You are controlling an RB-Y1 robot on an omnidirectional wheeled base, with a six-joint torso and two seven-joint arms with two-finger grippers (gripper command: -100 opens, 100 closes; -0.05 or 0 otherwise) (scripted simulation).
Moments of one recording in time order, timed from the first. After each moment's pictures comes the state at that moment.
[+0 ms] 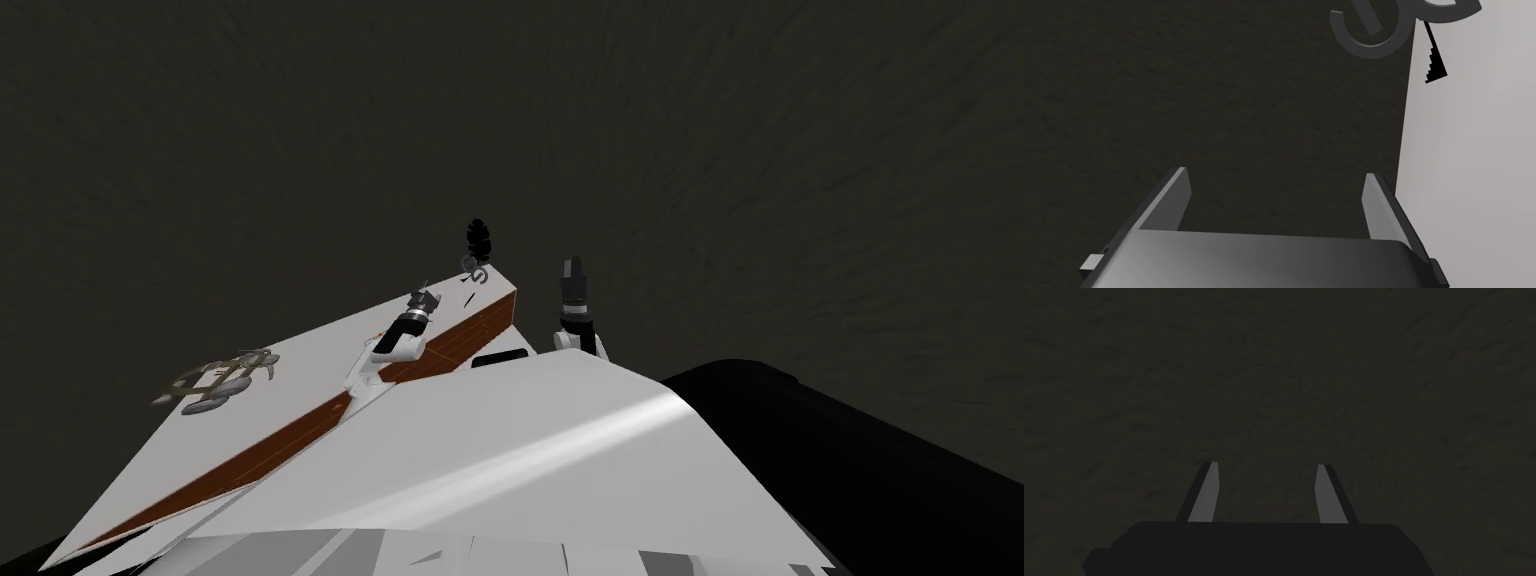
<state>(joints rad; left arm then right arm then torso) 0.22 0.37 -0.04 -1.91 0.15 0.16 0.37 0.52 -0.04 0.04 -2.28 0.07 -0.55 0.17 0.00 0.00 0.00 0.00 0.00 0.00</state>
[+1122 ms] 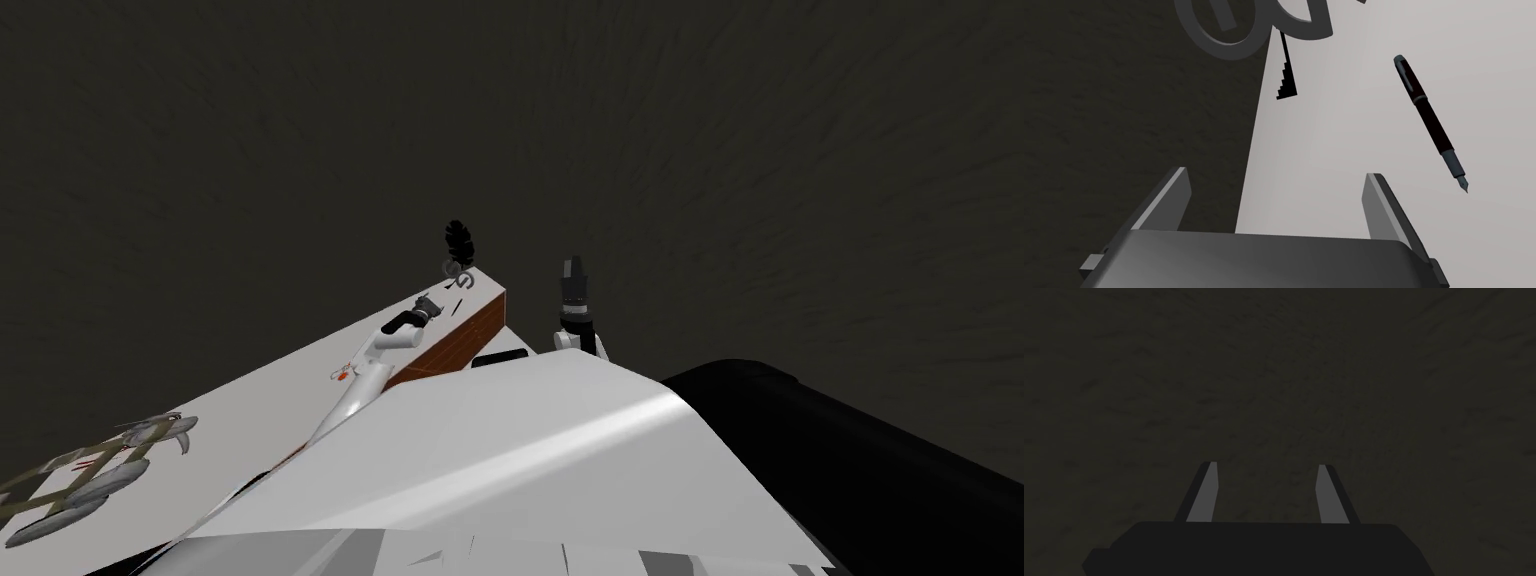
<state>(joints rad) 0.06 0.46 -0.05 -1.65 0.30 0.46 0.68 0.52 -0.04 0.04 -2.28 0.07 -0.55 0.17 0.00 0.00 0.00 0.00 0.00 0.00</state>
